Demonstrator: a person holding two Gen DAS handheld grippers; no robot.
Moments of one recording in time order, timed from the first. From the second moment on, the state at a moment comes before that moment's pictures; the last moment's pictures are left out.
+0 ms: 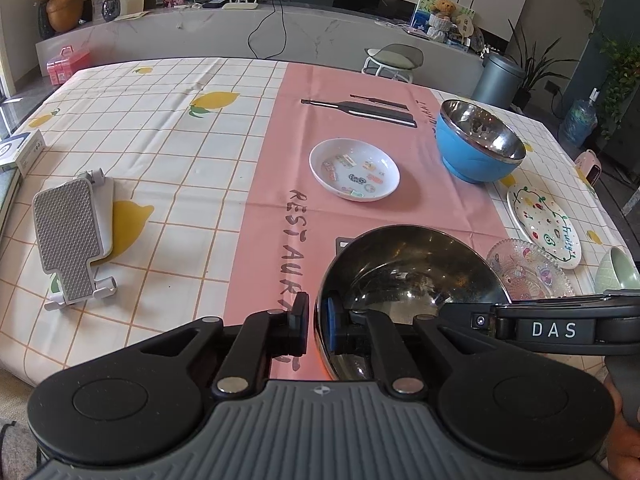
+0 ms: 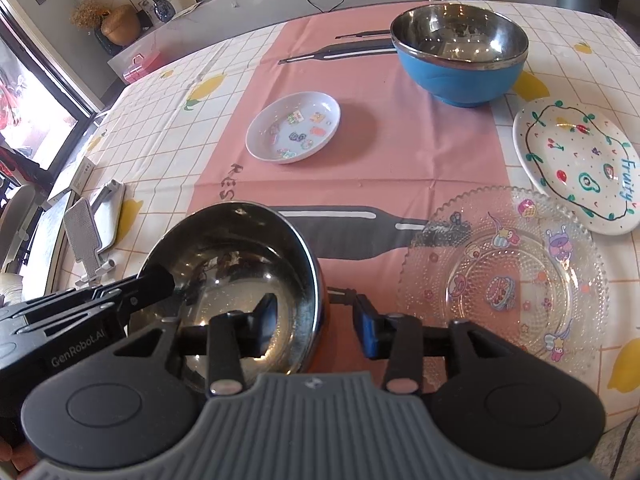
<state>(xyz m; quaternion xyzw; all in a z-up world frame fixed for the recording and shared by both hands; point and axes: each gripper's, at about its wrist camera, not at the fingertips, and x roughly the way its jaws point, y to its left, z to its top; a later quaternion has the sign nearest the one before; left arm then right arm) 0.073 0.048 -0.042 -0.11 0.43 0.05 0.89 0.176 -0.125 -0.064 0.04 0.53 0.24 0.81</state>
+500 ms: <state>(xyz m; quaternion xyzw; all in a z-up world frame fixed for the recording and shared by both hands) 0.057 0.031 -0.023 -0.07 0.33 0.04 0.94 0.171 -0.143 -0.029 0.08 0.47 0.25 0.84</state>
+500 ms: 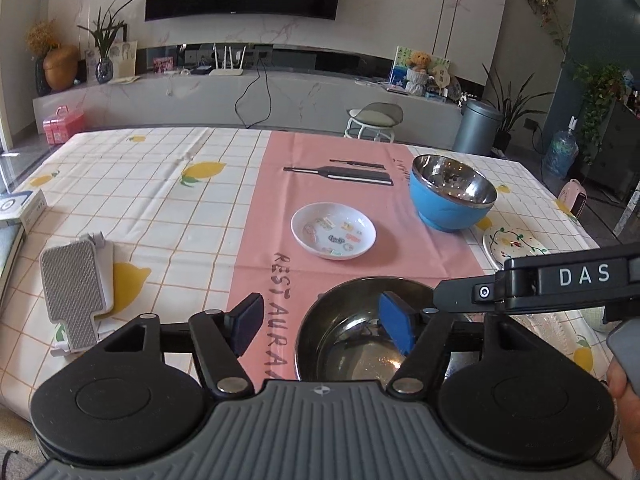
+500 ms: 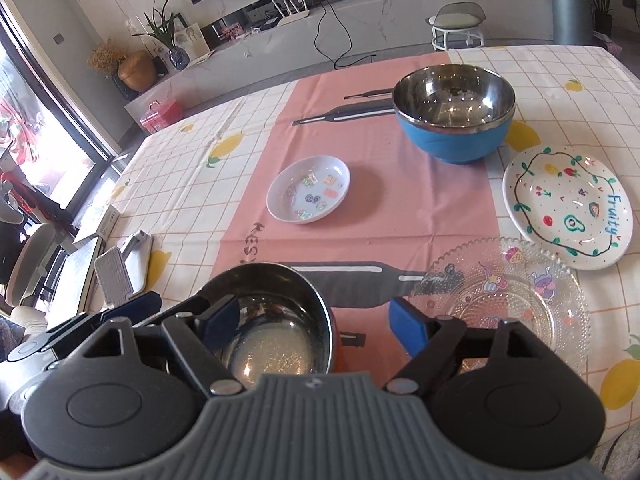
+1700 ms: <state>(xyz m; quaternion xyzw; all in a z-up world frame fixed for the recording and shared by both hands) 0.198 -0.034 0.085 -0.02 0.35 -0.02 0.94 0.268 -0.246 0.033 0.09 0.38 0.08 0.91</state>
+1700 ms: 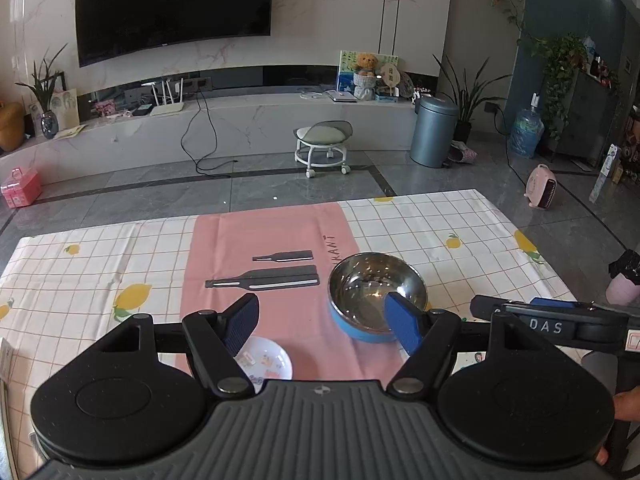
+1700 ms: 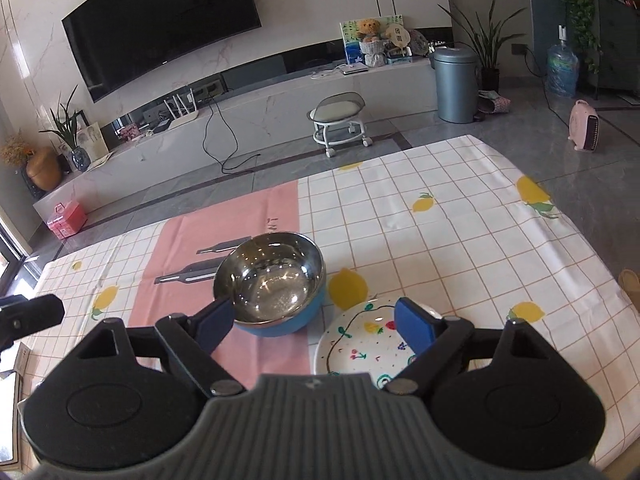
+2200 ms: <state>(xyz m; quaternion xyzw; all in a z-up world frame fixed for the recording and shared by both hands) 0.304 -0.053 0.009 0.02 0.45 0.04 0.89 0.372 -0.222 -0.024 0.09 0.45 0.06 0.89</state>
